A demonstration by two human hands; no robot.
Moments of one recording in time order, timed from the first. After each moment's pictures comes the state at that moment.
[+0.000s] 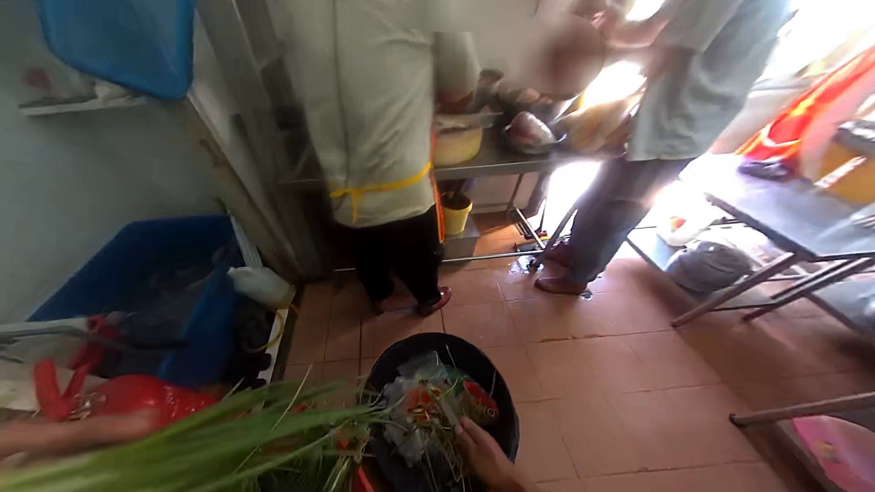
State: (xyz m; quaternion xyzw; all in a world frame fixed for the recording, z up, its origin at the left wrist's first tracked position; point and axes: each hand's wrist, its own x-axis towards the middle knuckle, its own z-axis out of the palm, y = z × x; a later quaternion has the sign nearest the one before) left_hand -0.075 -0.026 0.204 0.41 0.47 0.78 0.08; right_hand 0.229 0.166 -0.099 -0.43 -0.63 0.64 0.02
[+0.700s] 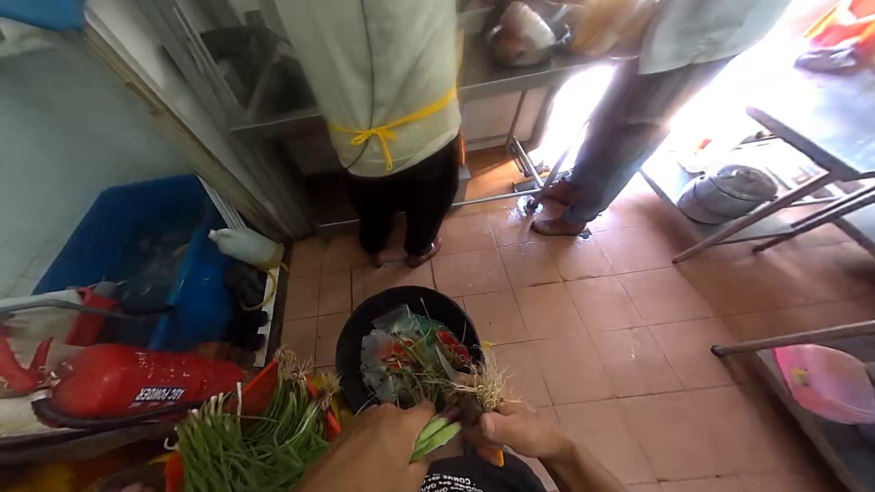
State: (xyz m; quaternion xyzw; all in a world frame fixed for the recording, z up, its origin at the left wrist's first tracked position) left_hand 0.127 0.106 0.142 0.61 0.65 -0.05 0.45; right_hand 0.329 0.208 0.018 -0.03 -0.48 0.87 0.13
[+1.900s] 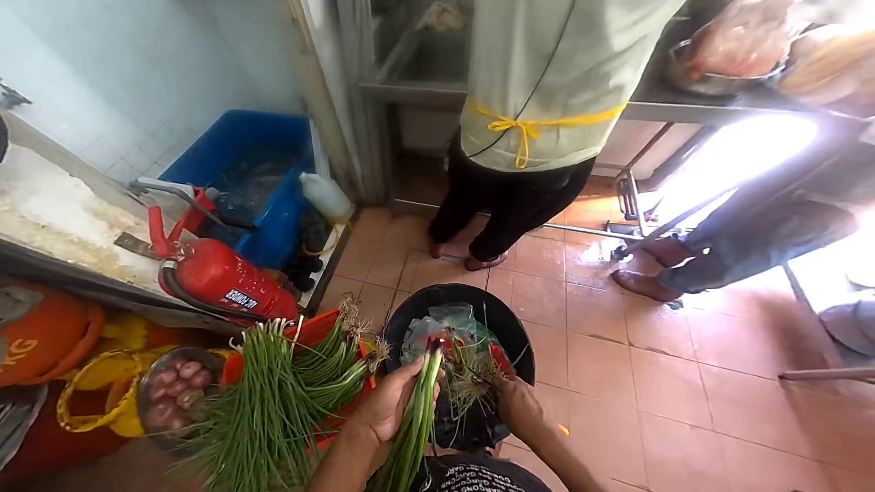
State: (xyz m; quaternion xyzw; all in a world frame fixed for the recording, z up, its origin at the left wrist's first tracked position) left_hand 0.048 0.038 -0.006 0.04 0.43 0.60 0.67; right_hand 0.236 0.217 -0.067 -0.40 -0.83 0.26 -0.27
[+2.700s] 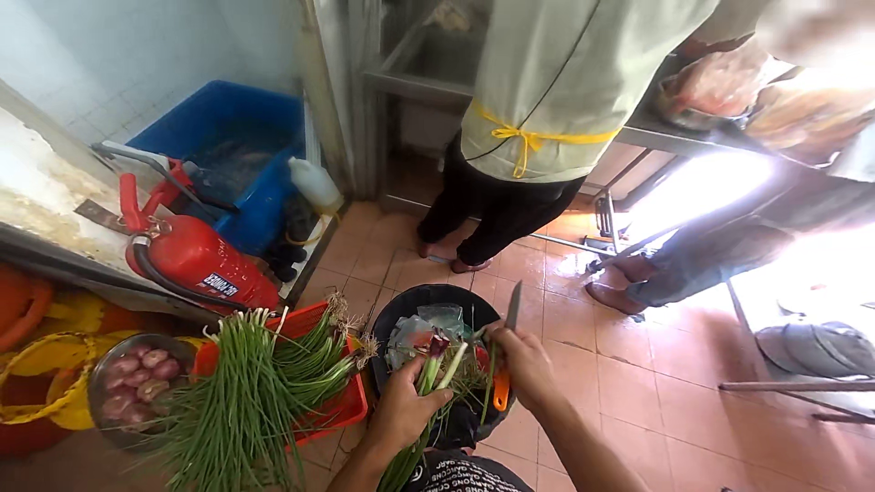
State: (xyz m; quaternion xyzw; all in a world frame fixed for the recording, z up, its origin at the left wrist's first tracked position) left_hand 0.074 0.049 0.018 0.19 0.72 0.48 0.46; right_hand 0.186 0.232 0.027 -0.42 -0.57 0.69 0.16
